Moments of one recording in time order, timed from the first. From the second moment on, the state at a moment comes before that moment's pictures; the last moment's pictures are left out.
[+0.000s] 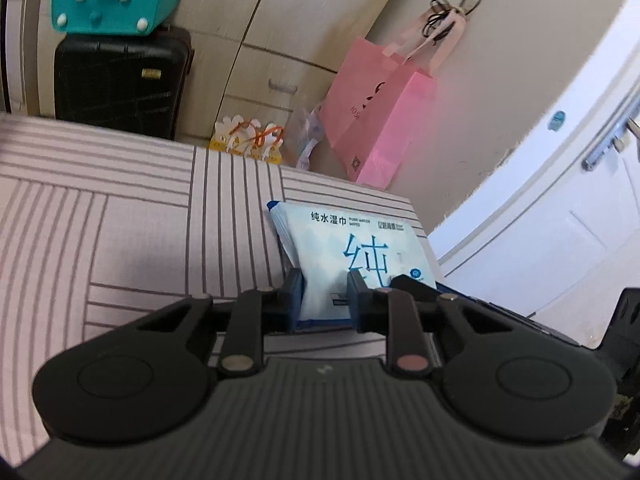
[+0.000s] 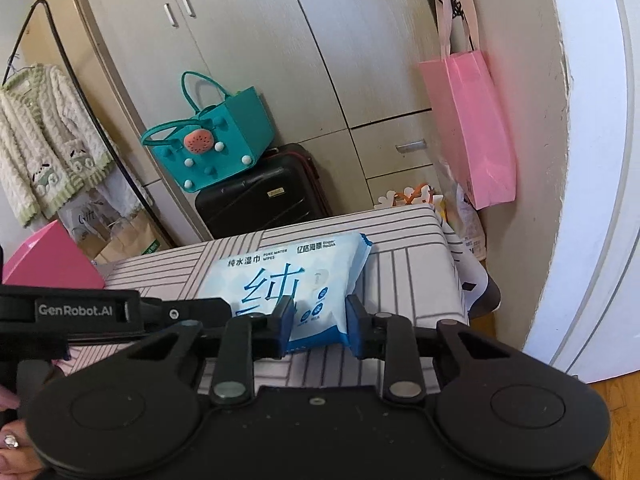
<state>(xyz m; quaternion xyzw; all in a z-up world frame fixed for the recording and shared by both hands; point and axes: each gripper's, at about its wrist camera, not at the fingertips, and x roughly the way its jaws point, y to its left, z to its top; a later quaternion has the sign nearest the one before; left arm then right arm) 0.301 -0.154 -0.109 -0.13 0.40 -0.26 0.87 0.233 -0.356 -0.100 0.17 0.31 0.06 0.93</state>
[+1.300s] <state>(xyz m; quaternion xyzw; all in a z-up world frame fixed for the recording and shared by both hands) 0.104 0.026 -0.066 -0.10 0.30 -0.29 0.90 0.046 -0.188 -0.035 0.11 0.28 0.09 0.95</state>
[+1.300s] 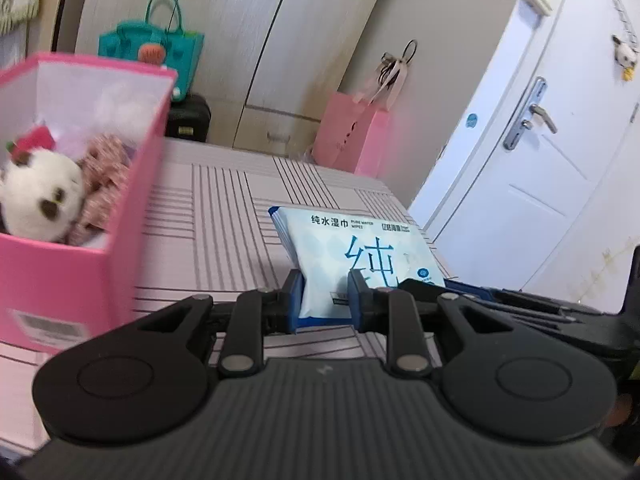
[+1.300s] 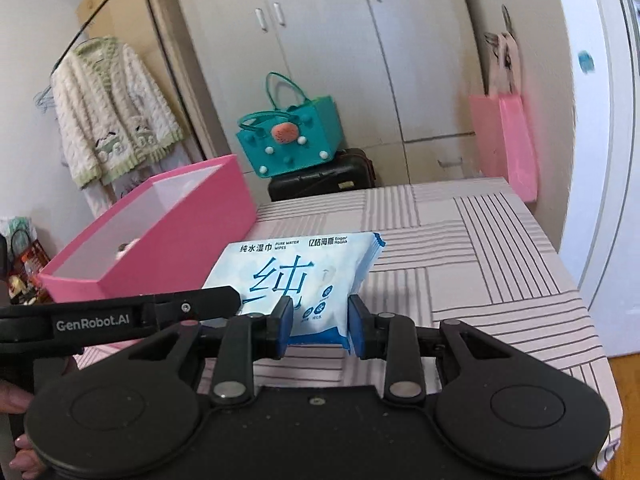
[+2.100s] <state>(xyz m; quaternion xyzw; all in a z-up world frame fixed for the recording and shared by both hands) 0.088 0.110 0.009 -0.06 0.18 -0.20 0.96 0.084 -0.102 0.040 0.07 0.21 0.19 0.95</state>
